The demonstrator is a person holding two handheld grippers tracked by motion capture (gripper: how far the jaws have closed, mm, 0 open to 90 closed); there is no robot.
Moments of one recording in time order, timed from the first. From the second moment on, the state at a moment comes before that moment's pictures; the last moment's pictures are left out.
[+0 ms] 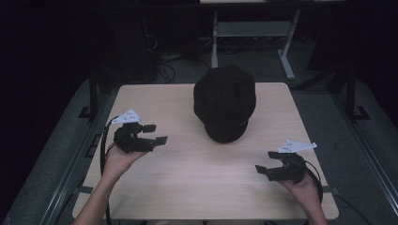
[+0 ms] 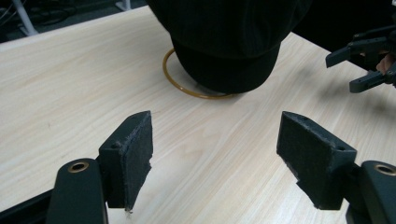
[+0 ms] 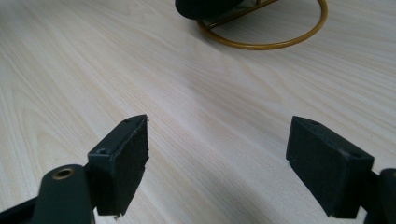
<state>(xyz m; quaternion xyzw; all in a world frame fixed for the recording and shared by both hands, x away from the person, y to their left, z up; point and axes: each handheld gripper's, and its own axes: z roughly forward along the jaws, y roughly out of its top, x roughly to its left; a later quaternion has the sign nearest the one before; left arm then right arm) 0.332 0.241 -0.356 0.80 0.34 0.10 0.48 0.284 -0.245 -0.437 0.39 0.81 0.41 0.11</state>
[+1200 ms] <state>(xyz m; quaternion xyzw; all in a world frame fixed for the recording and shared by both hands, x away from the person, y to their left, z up) 0.303 0.254 -0.414 0.81 0.37 0.10 0.45 0.285 -0.235 -0.442 0.38 0.83 0.39 0.10</state>
